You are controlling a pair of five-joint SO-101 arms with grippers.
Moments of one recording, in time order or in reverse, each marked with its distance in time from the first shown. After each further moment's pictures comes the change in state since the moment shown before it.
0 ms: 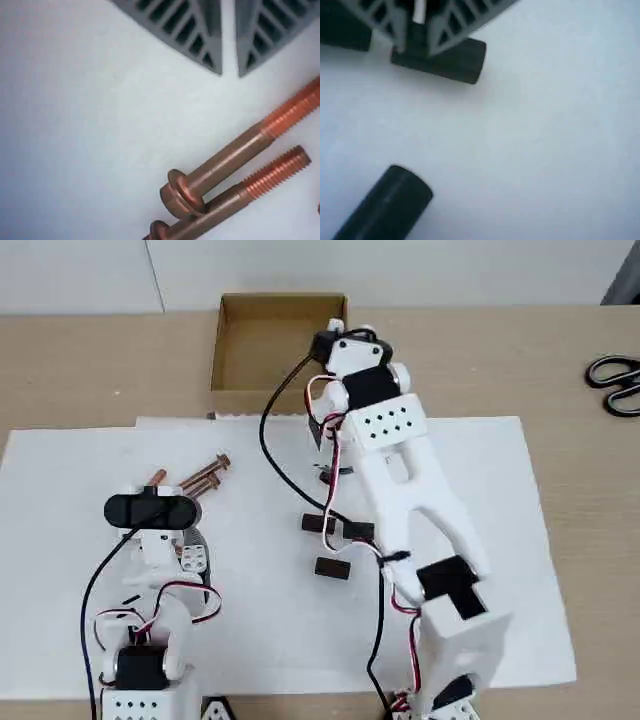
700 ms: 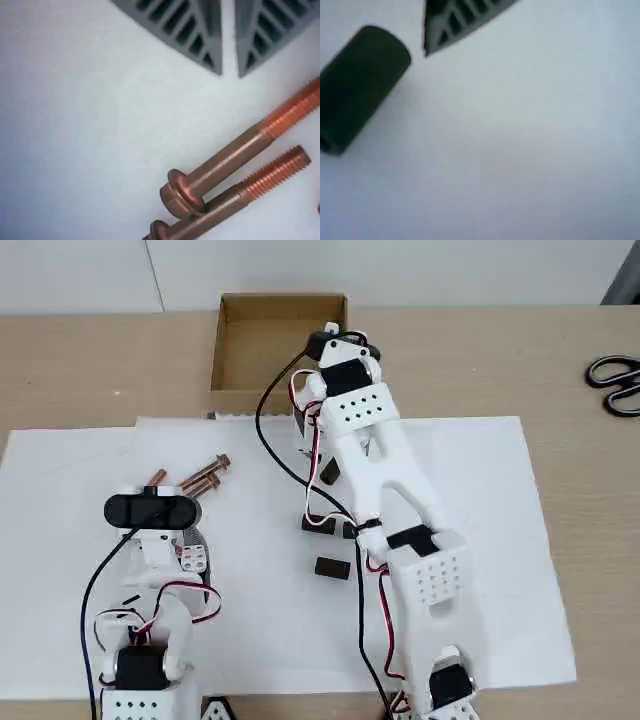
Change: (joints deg) left arm 0.0 0.0 0.0 0.0 0.0; right arm 0.0 22.9 -21.7 -1.1 -4.6
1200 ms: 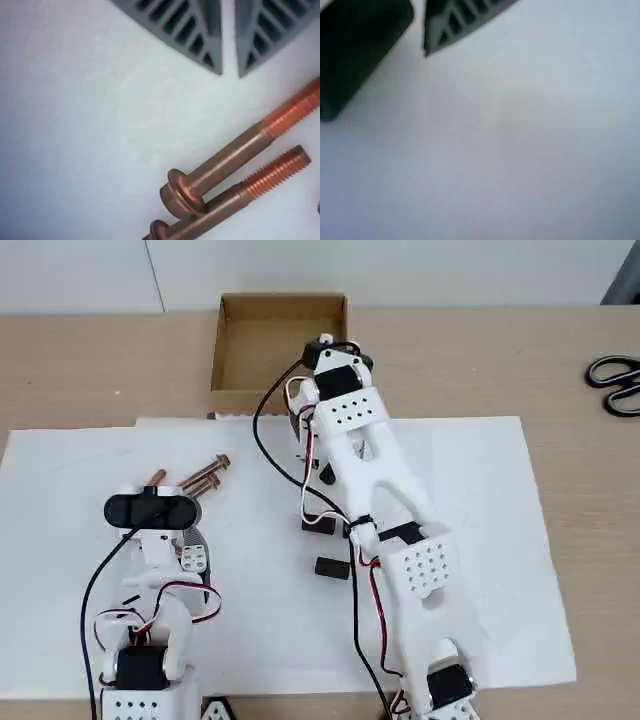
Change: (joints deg) left arm 0.0 0.0 0.0 0.0 0.0; right arm -0.4 7.1 -4.0 0.0 0.0
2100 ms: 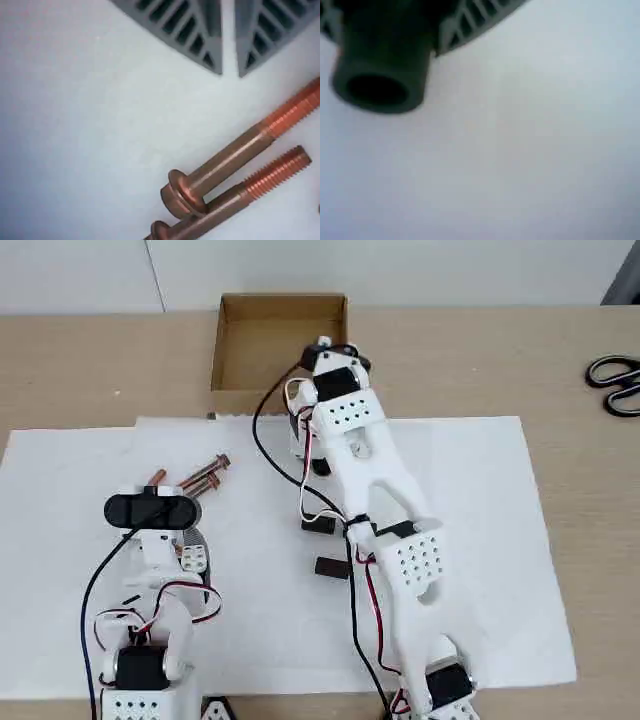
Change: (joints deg) left arm 0.0 0.0 0.0 0.0 0.0; right arm -0.1 2.0 -6.9 1.3 2.5
